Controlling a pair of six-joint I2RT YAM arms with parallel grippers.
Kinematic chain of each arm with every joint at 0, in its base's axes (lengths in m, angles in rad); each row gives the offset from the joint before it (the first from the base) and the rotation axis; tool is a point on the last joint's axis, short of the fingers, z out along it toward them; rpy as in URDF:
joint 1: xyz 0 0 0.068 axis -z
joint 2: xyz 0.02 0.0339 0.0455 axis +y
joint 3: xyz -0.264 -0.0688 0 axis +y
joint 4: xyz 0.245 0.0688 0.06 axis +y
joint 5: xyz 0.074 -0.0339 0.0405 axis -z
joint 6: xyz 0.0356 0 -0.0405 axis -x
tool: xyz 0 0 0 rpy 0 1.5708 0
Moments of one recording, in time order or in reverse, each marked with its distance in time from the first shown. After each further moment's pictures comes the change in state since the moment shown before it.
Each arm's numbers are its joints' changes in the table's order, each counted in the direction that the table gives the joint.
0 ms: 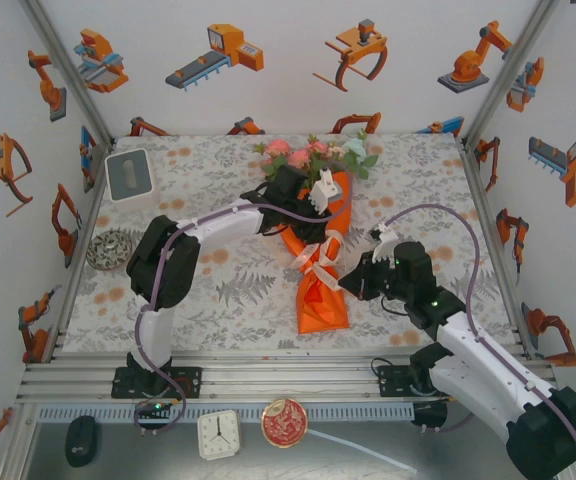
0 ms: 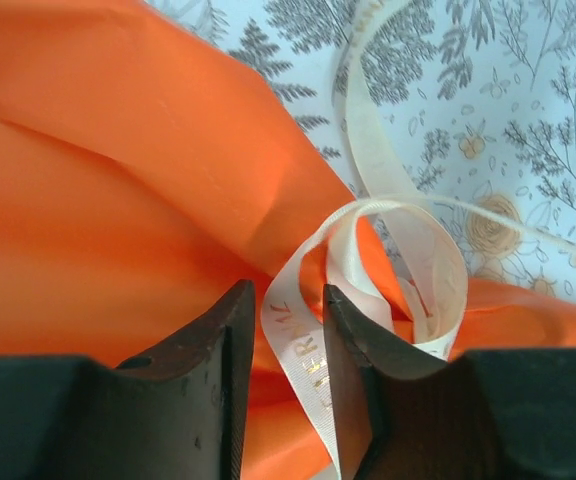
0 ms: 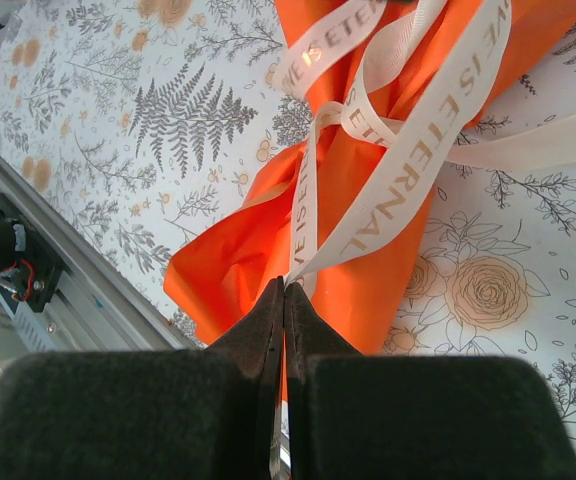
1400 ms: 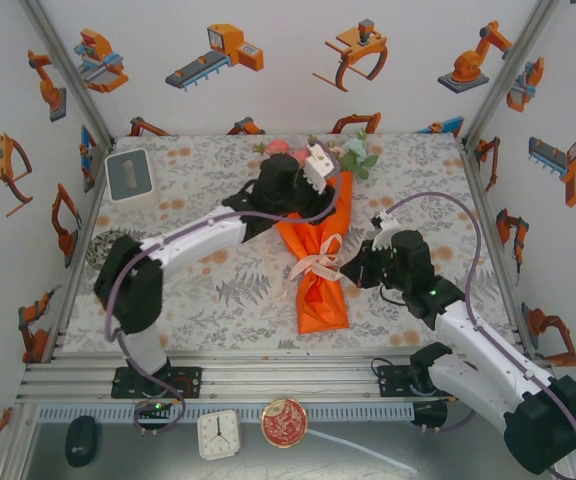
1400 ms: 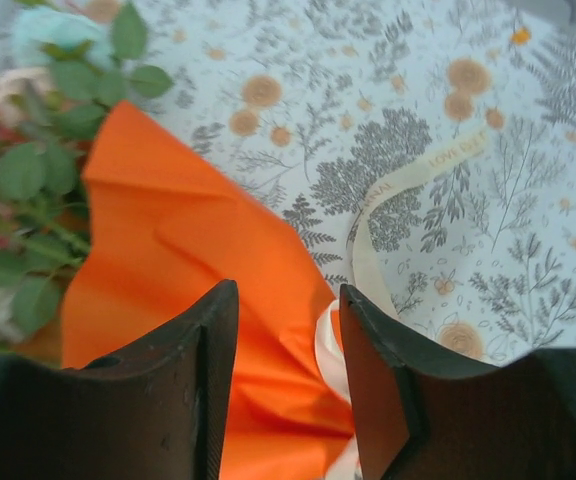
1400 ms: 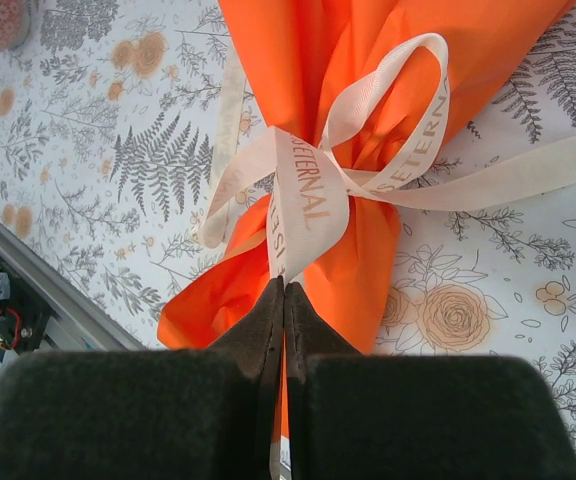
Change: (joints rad) left arm 0.067 -0.189 0.067 -0.216 -0.185 0.106; right arm 0.000 0.077 -0.093 0.019 0.089 -0.008
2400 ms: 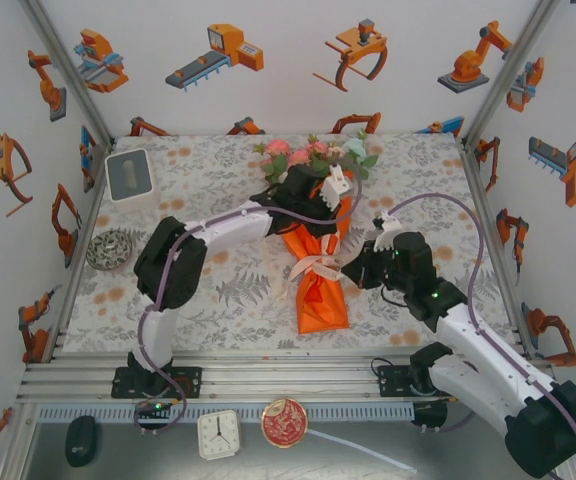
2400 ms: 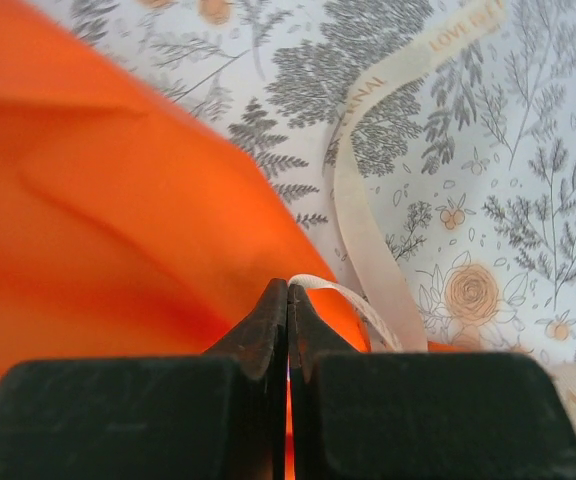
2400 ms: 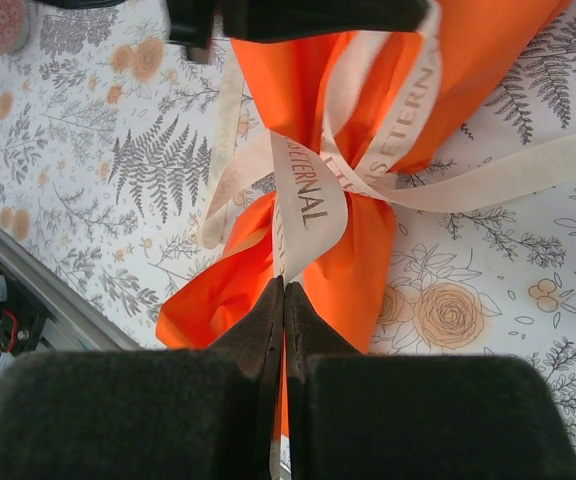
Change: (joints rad) left arm -0.009 0.161 -0.054 0.109 0.083 0.013; right arm 0.000 -0.027 0.007 0.008 0.017 0.003
